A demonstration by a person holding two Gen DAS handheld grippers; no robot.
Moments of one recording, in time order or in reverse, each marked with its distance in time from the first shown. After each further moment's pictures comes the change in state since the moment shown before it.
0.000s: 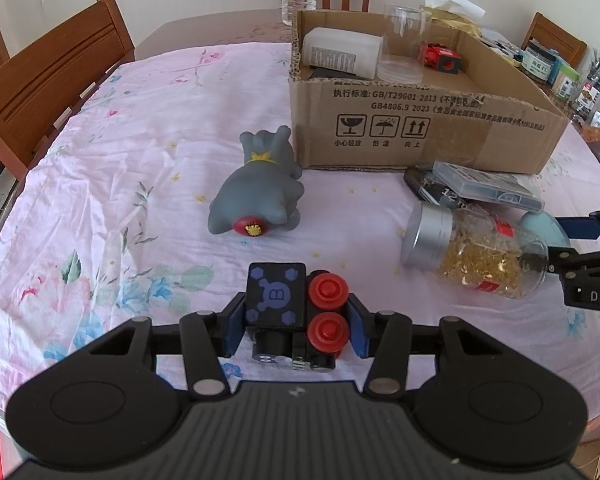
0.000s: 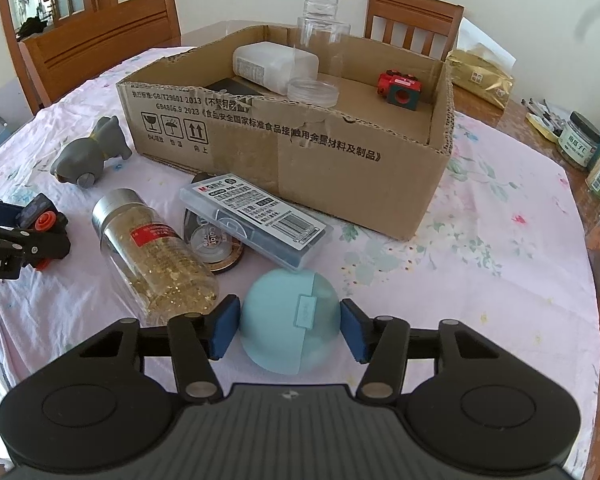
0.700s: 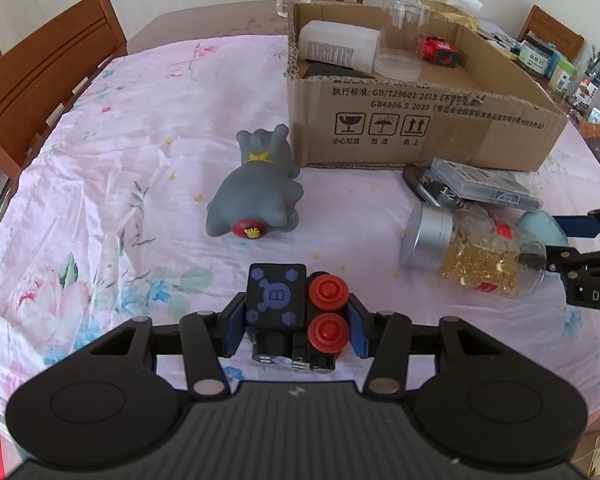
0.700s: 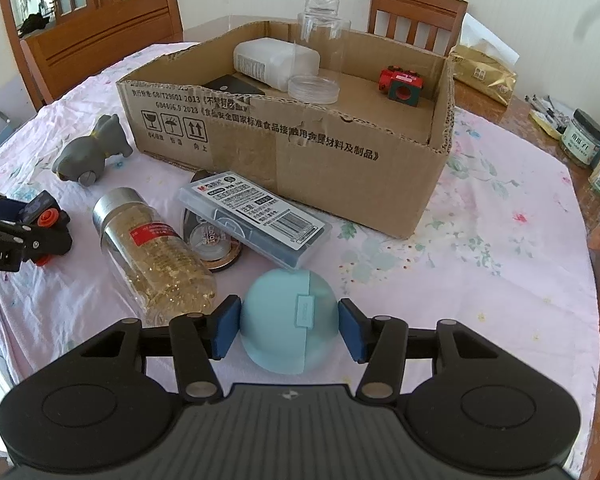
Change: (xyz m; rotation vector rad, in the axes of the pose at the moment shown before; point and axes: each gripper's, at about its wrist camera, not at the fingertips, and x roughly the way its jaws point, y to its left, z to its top) left arm 0.003 0.003 0.007 0.010 0.038 -0.018; right arm 0.001 -0.005 0.003 0.003 0.020 0.019
